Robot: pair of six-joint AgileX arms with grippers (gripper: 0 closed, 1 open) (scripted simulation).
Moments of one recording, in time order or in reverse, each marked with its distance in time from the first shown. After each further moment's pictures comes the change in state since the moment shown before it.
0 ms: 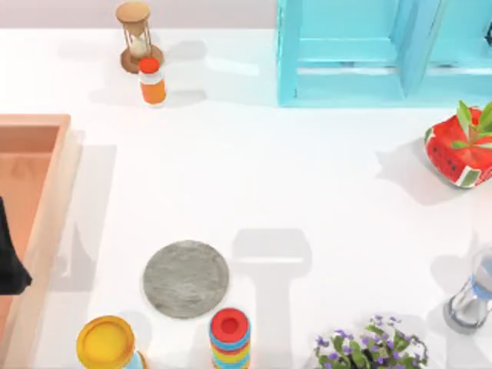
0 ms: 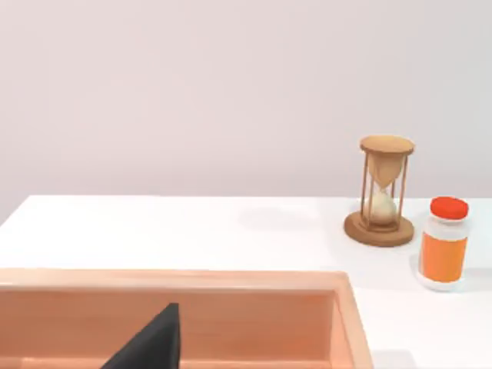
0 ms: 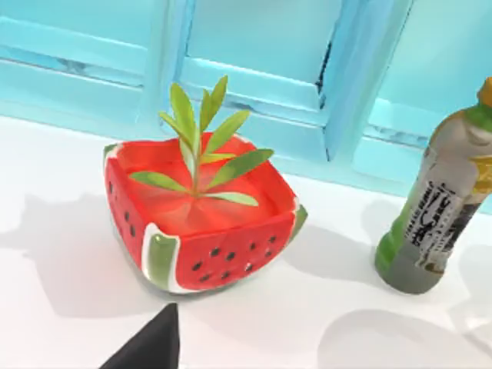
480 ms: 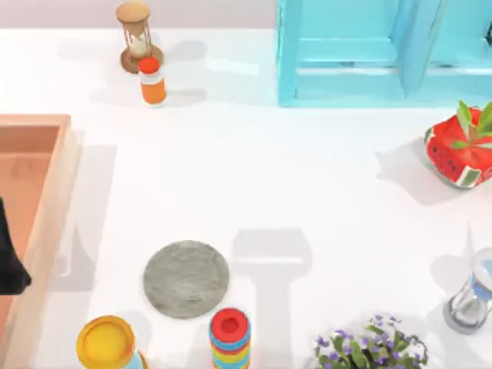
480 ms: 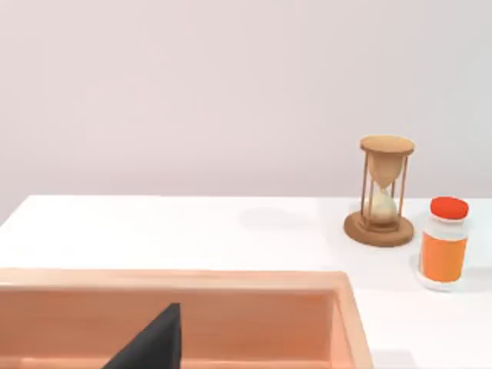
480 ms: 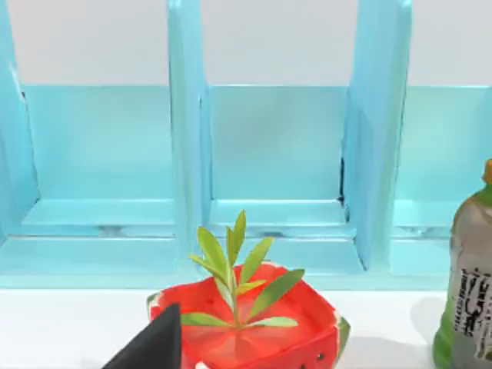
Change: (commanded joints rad) left arm 0.000 0.000 0.000 0.000 0.000 0.000; right arm 0.026 -0.206 -0.154 0.186 0.002 0.221
